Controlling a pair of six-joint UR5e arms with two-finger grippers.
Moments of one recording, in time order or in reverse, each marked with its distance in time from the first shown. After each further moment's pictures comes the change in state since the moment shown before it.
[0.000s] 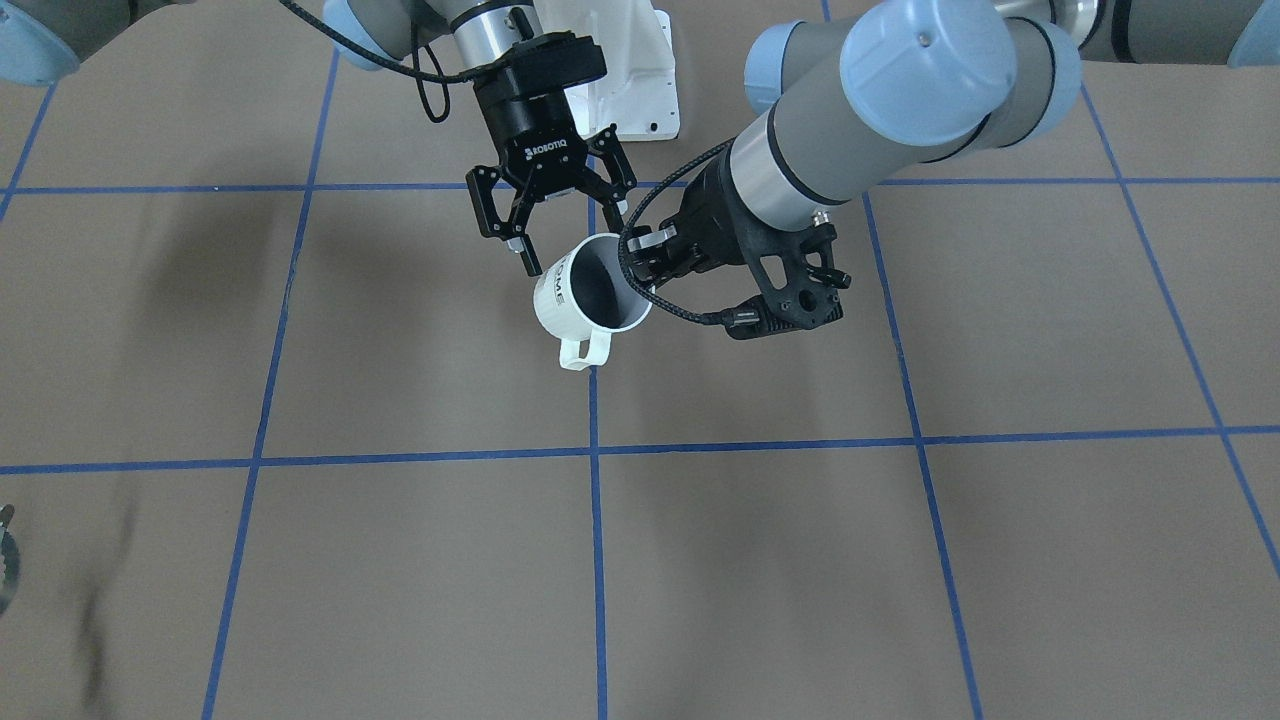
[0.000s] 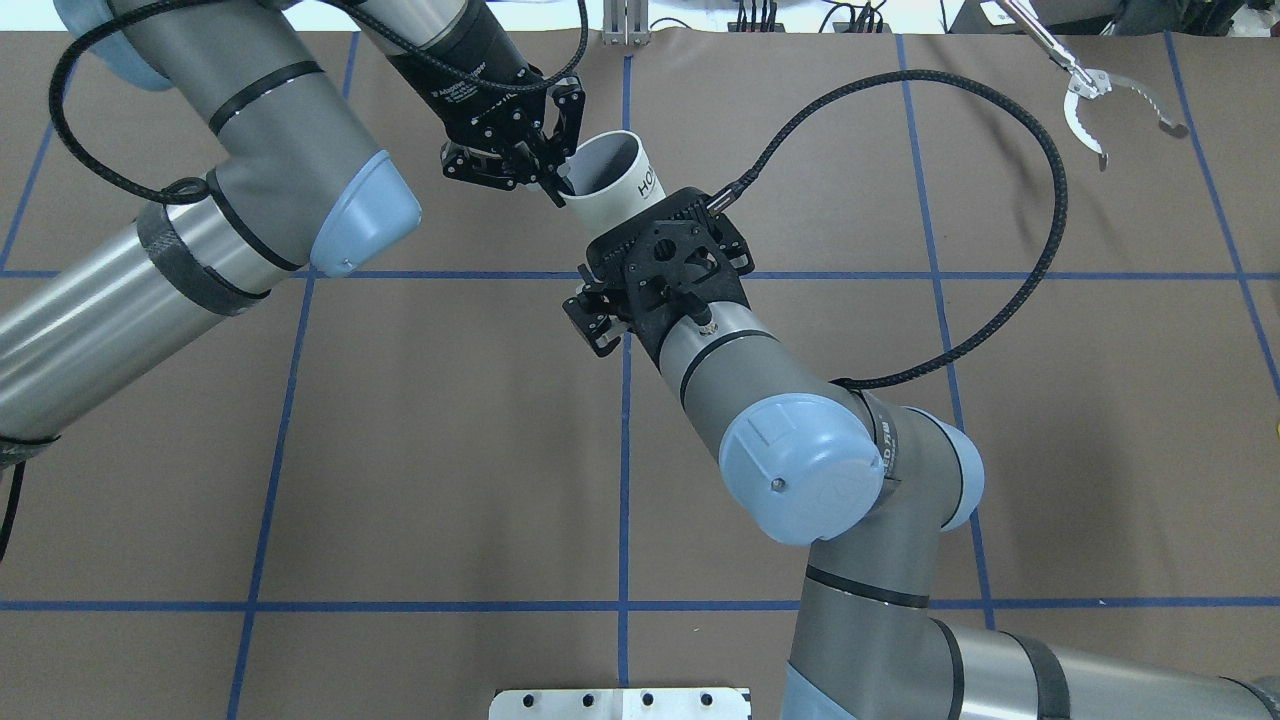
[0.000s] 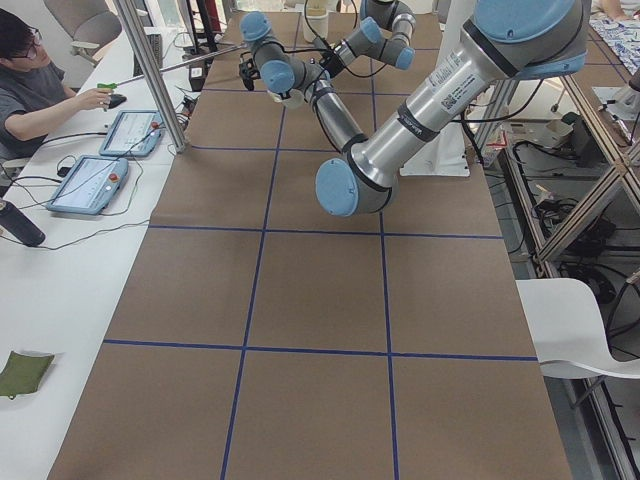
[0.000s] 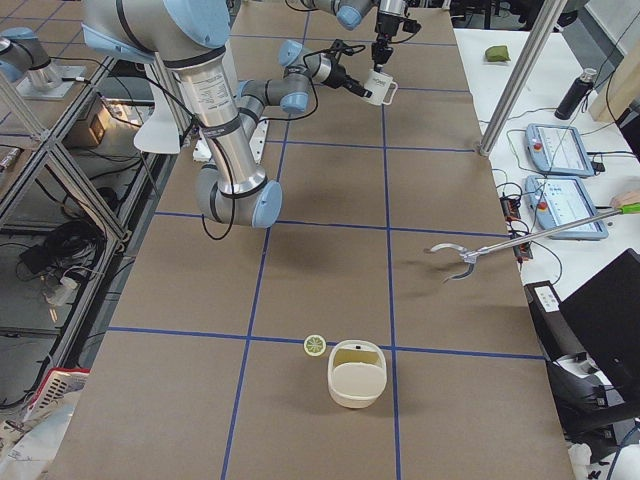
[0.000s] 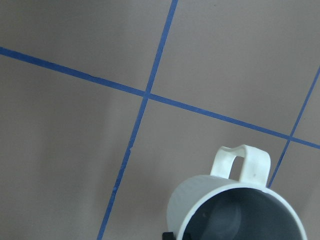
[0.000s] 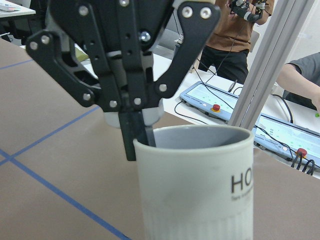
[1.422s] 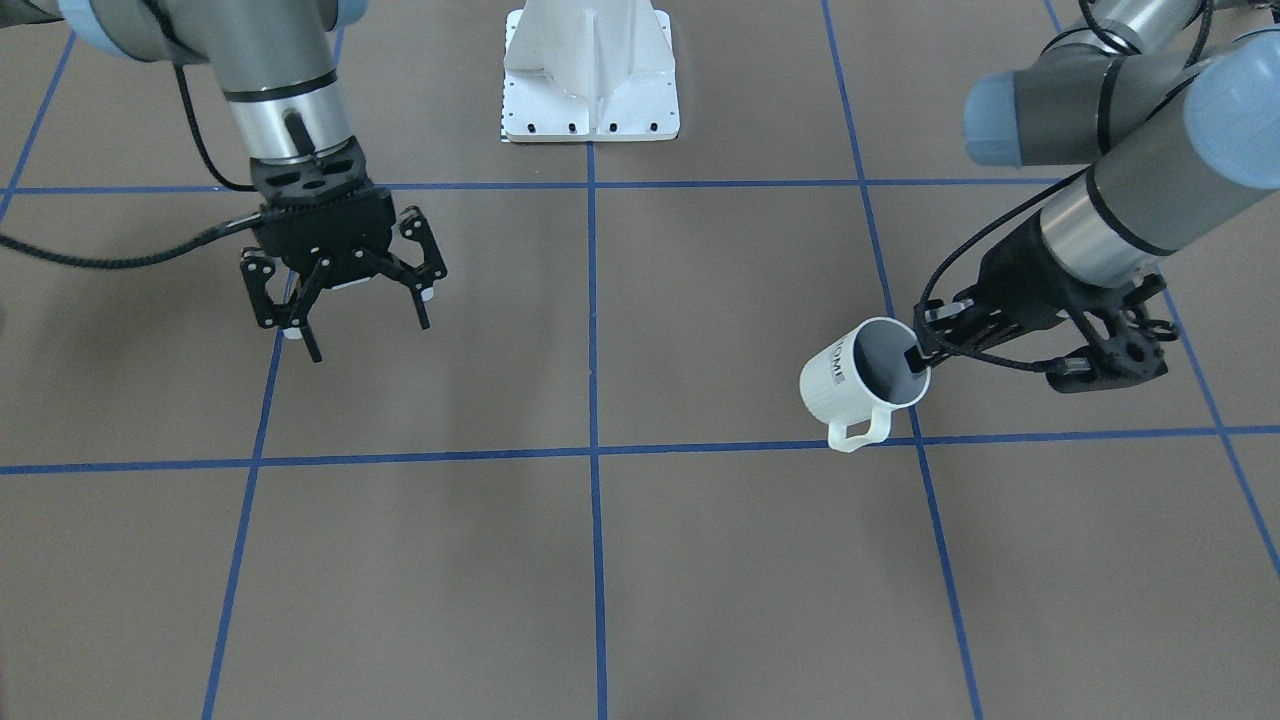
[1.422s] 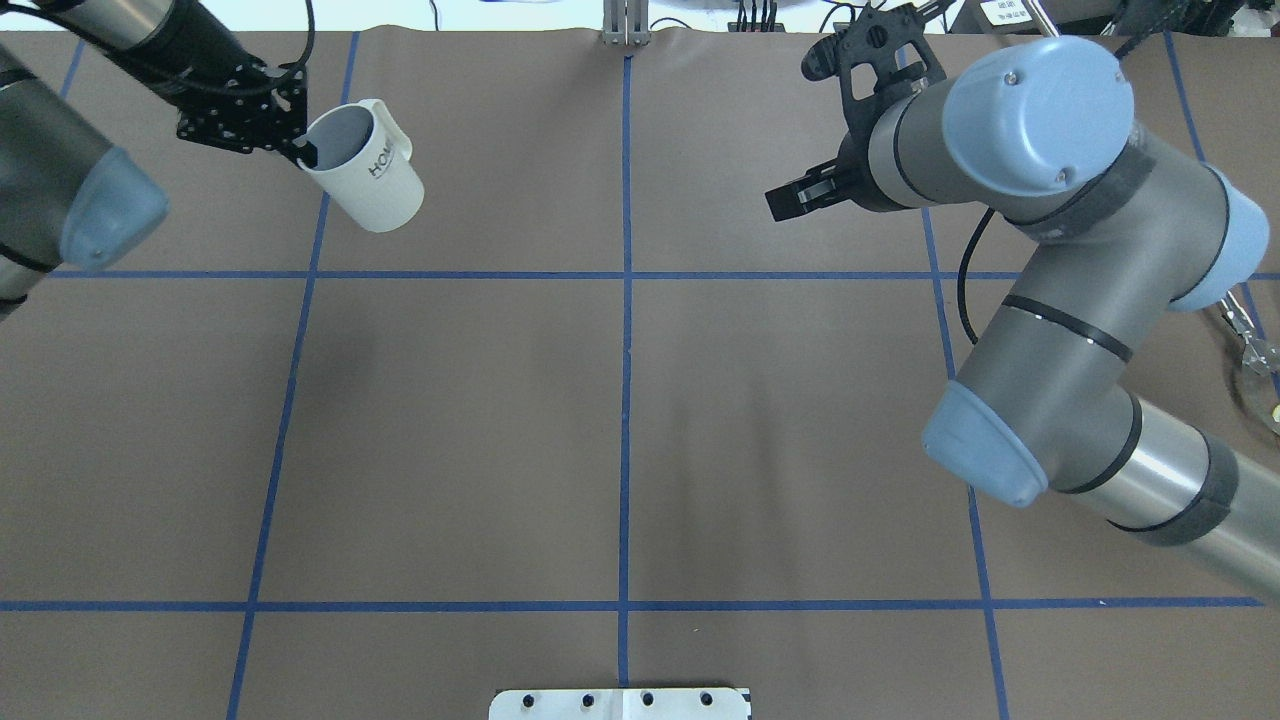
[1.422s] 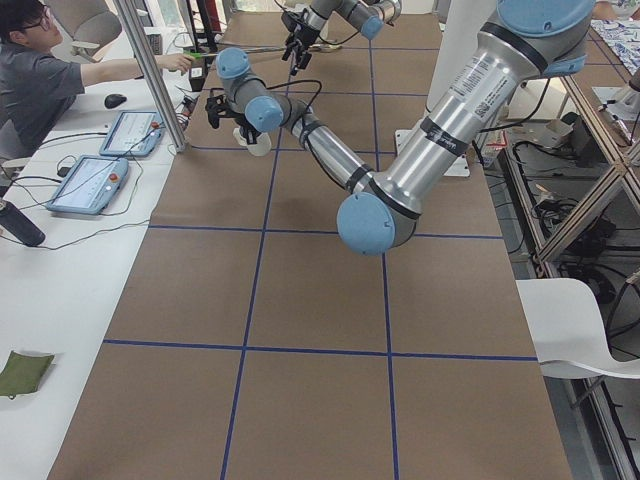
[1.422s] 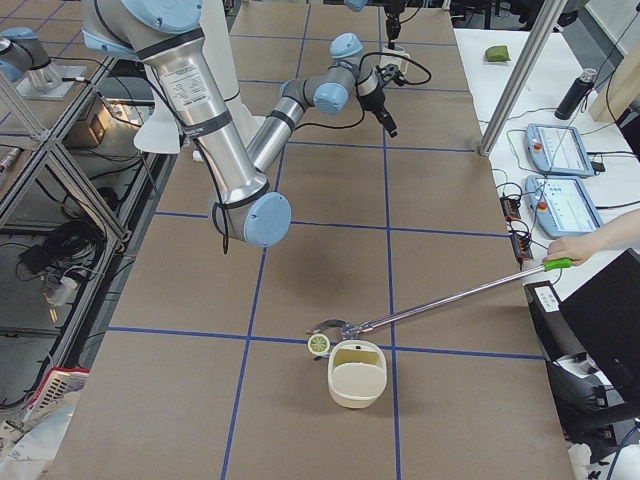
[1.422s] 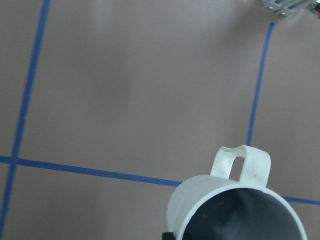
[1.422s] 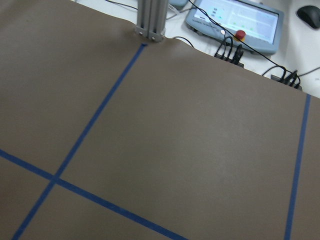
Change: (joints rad) left arm -0.191 0.405 -0.164 0.008 0.130 0.456; right arm 0.456 -0.072 0.025 -0.396 0.704 0.040
